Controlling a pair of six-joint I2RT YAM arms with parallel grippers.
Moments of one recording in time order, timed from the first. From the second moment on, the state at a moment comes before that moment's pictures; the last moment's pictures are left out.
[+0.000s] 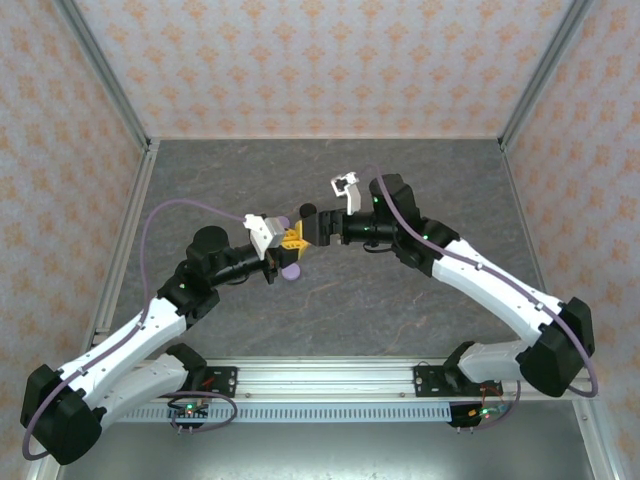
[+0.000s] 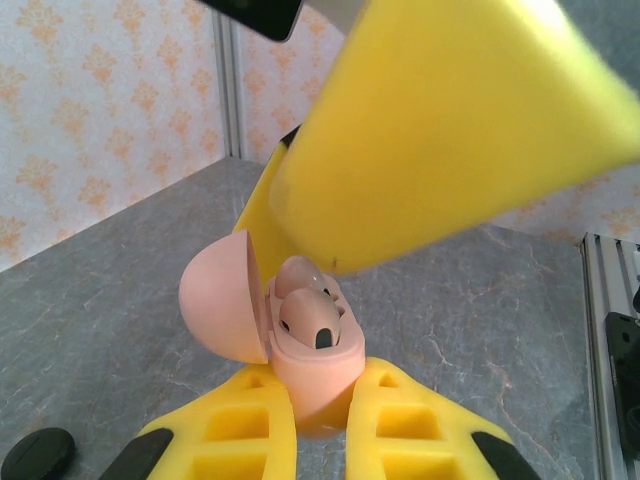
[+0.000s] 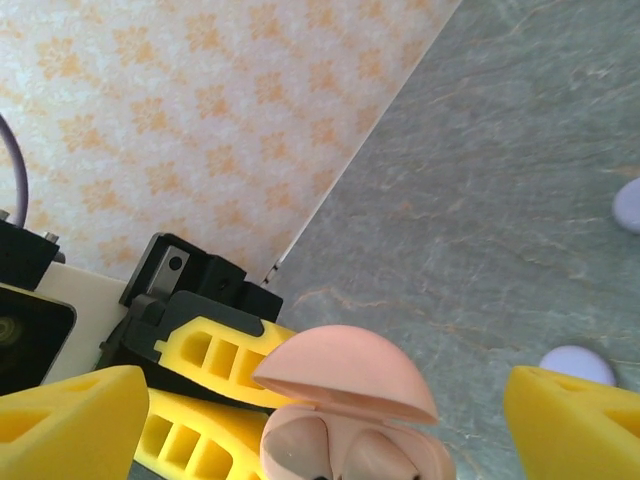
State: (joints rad) left arm -0.54 0.89 0.60 0.15 0.48 0.03; right arm 0.72 1.29 1.11 -0.20 -0.56 0.61
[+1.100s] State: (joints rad) left arm -0.55 0.91 0.60 0.19 0.54 0.03; right arm 0.71 1.17 1.09 -0.18 -0.67 0.39
